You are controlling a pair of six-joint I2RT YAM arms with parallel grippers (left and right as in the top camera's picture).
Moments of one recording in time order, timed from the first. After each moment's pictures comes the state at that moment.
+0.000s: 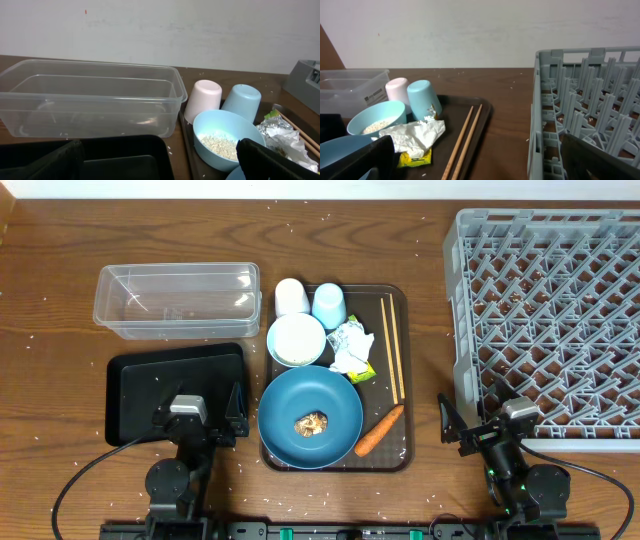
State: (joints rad) left arm -0.03 0.01 0.02 -0.11 0.06 -0.12; right arm 0.05 0.01 0.01 -0.05 -0.26 0.15
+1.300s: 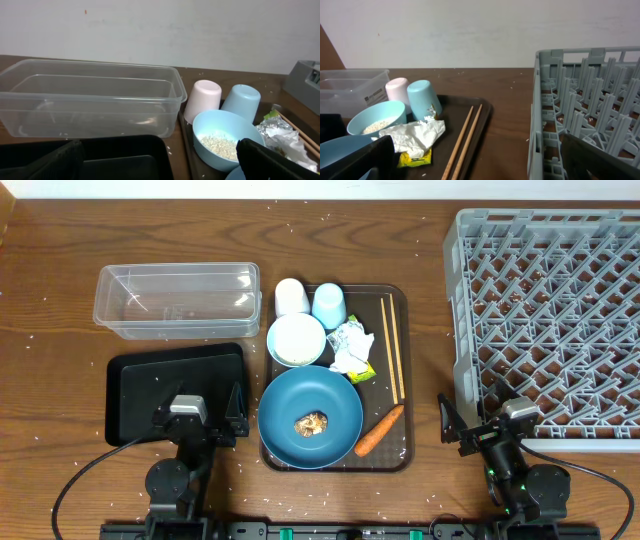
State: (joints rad) left arm -0.03 0.01 0.02 -0.11 0.06 -0.12; right arm 0.05 0.01 0.01 -0.05 -0.26 0.15
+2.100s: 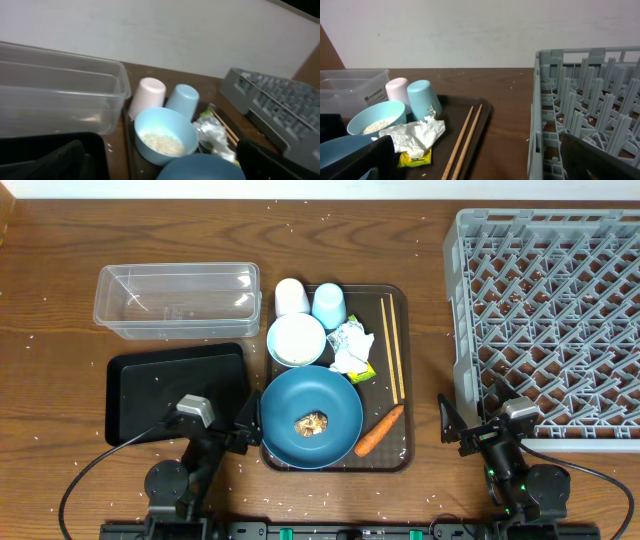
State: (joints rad) left arm -0.03 0.01 0.04 -0.09 0.31 -0.30; right arm 0.05 0.01 0.01 -0.05 -0.26 0.15
